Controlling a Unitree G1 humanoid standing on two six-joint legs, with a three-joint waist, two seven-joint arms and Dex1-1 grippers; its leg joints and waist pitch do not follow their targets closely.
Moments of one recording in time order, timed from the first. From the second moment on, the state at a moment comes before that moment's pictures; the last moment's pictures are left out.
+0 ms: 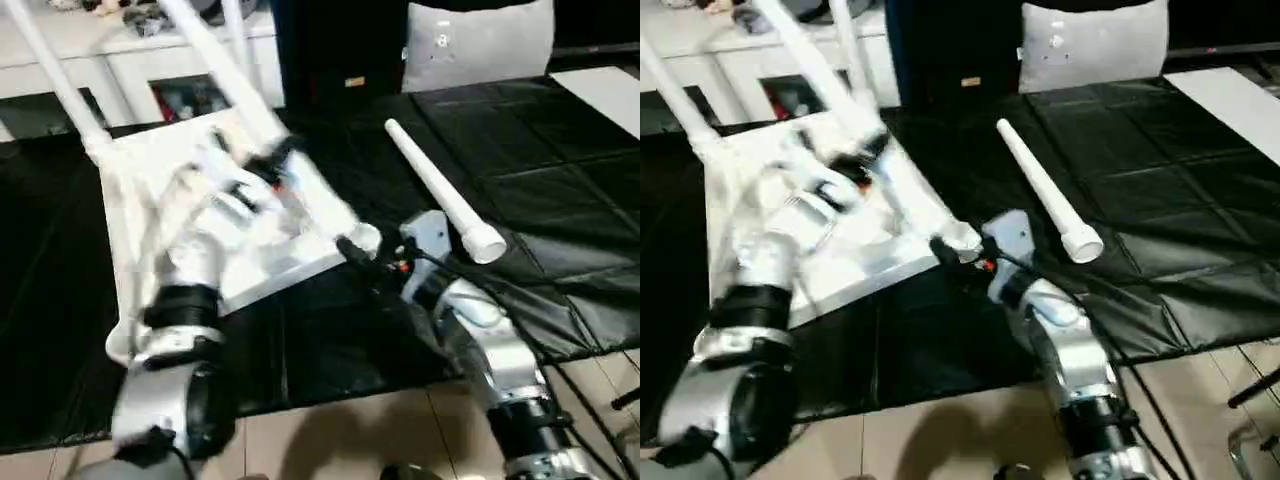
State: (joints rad) left arm -0.83 0.03 0.44 0.60 -0.67 0.45 -0.27; right arm -0.31 -0.15 0.09 0.26 0.19 0.08 0.58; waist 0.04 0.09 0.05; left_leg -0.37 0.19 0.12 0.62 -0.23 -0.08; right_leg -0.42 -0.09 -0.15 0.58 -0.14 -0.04
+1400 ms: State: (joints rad) left arm -0.69 0.07 -0.01 0.17 -0.42 0.51 -0.38; right arm -0.55 -0.31 0.08 0.04 0.50 0.69 0.62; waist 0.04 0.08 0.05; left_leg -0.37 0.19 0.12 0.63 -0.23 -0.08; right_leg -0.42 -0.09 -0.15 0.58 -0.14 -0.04
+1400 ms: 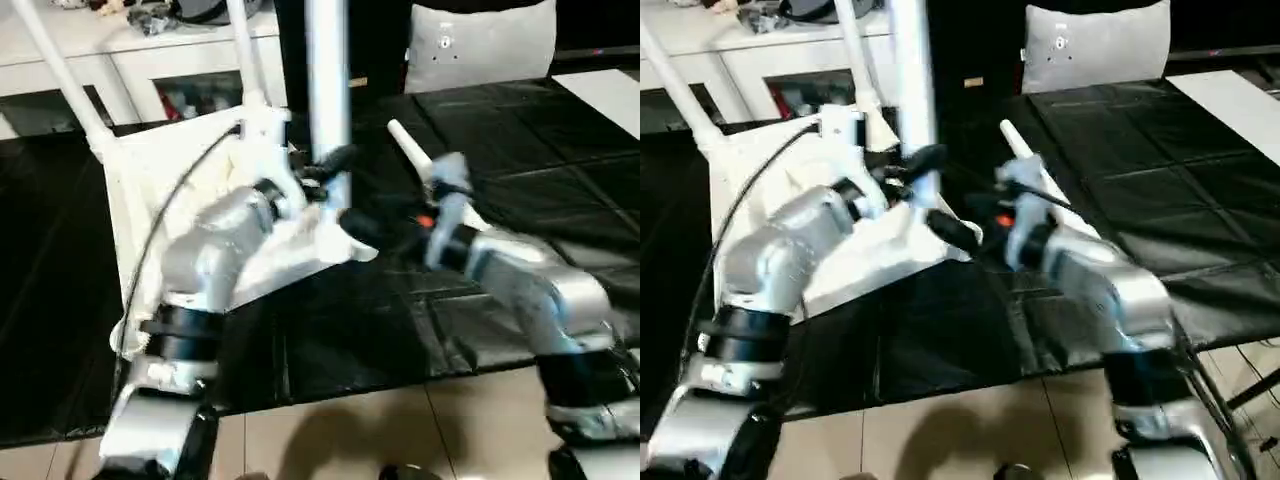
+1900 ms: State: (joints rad) left arm -0.64 0.14 -0.07 0.08 -0.44 0.51 -0.57; right arm -0.57 -0.36 0.09 0.10 0.54 0.70 0.83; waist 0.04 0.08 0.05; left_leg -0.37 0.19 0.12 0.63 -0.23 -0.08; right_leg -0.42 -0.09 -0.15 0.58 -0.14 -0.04
